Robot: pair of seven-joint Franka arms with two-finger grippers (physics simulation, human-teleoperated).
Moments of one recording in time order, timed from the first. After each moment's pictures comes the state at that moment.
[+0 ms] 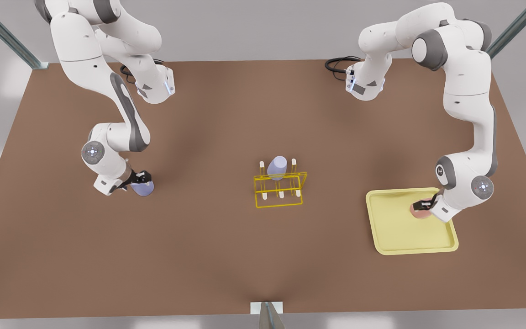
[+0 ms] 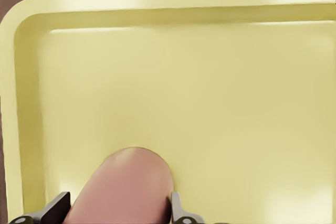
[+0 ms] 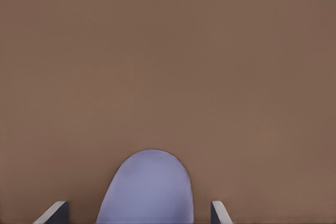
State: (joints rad) left arm 0.19 0.63 0.02 -1.78 0.02 2.37 0.19; right arm 0.07 0.25 -0.03 -2.30 0.03 2.53 -0.20
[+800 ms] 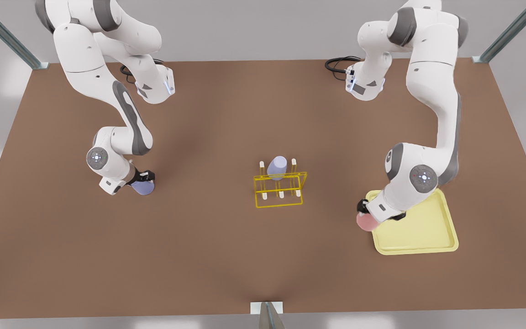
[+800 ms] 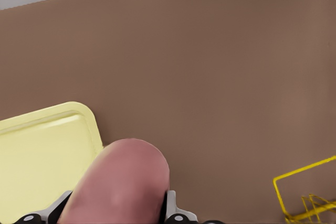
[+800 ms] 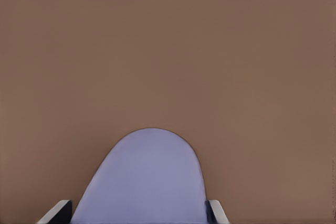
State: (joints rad) left arm -0.15 0.52 -0.13 -1.53 0.02 2.10 0.00; right arm 0.06 0.32 -0.04 -2.31 0.07 2.53 -0.19
